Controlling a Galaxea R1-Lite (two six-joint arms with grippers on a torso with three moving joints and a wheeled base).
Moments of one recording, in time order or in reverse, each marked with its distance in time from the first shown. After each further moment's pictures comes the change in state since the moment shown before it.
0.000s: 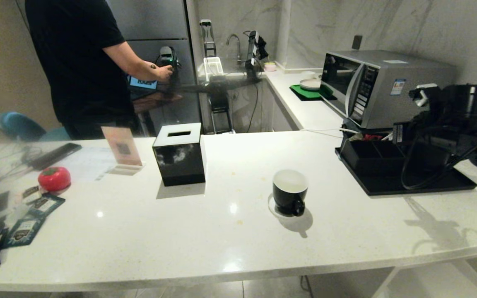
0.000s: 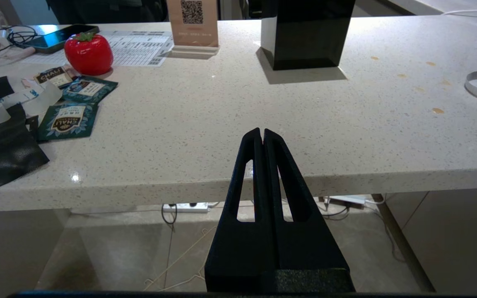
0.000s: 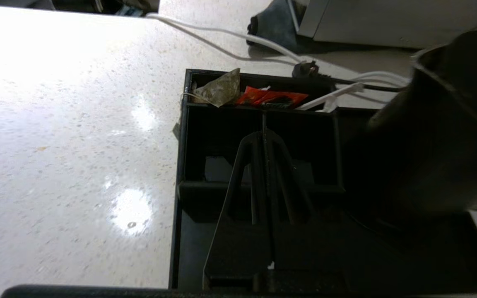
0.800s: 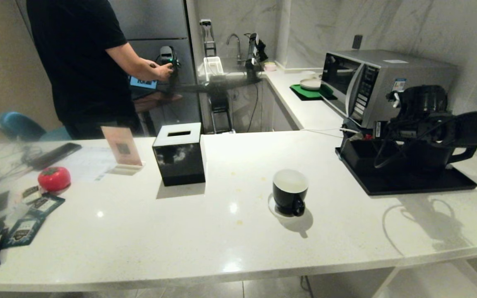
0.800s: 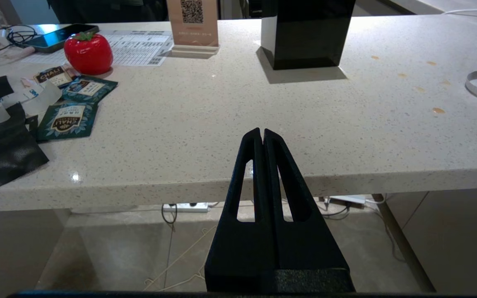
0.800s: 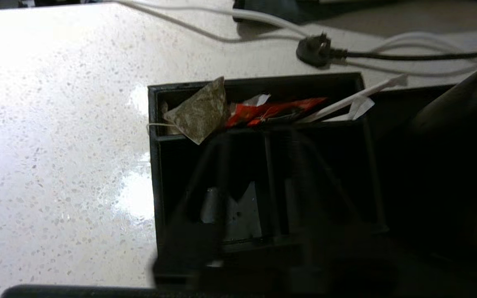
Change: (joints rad) left arm 0.000 0.000 0.000 0.000 0.000 0.000; right arm 0.005 0.304 -0.498 0.319 -0.074 0.116
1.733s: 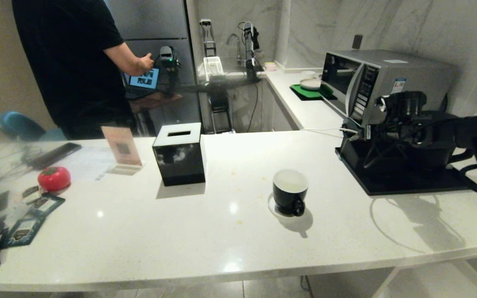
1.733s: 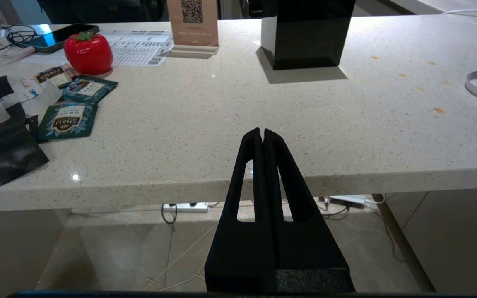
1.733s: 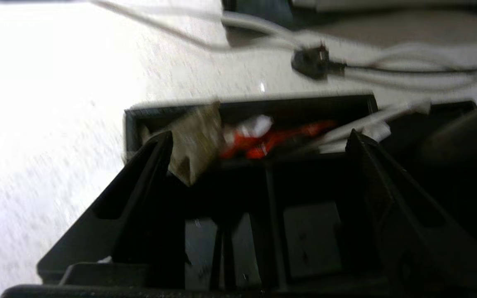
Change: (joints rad) left arm 0.000 0.000 0.000 0.000 0.000 0.000; right arm 0.019 0.146 -0.194 0.036 -0.068 -0.039
